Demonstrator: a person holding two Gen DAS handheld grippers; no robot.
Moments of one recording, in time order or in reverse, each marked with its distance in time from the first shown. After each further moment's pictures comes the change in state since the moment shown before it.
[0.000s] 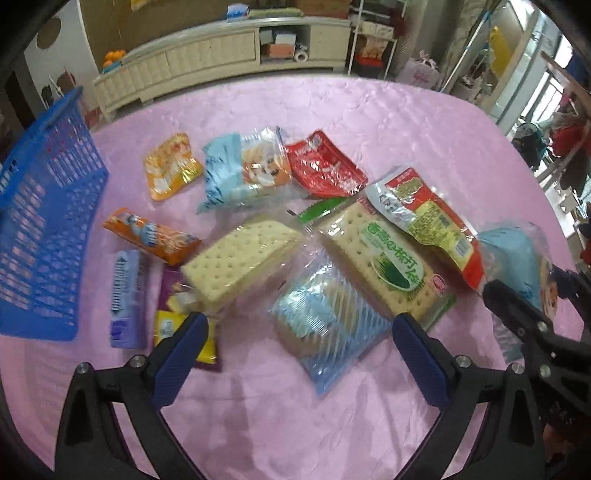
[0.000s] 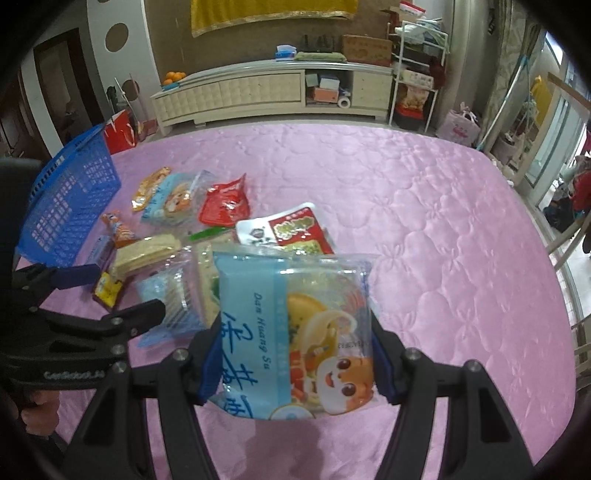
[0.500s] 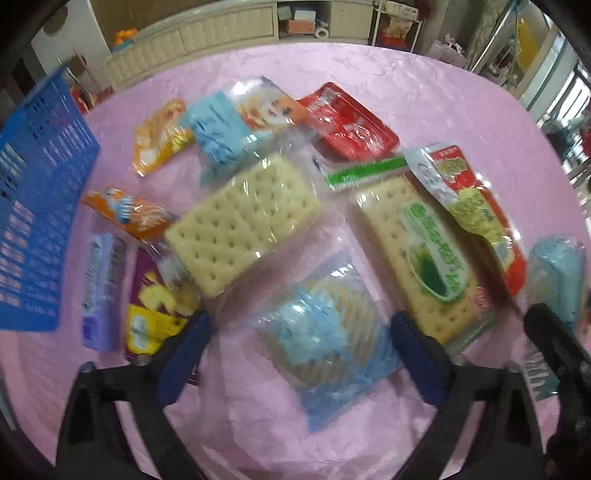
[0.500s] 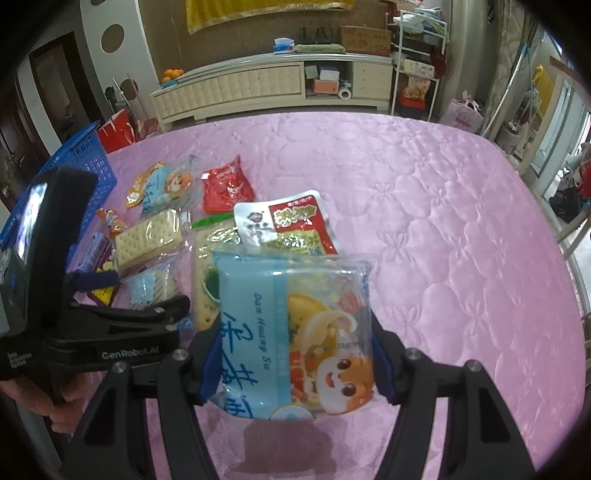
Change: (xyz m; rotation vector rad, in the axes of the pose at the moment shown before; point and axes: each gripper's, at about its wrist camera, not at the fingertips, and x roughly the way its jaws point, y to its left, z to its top) left arm 0.038 -0.005 0.001 -0.054 0.082 0.046; right arm 0.010 -0.005 -0.007 0.027 0.027 0.032
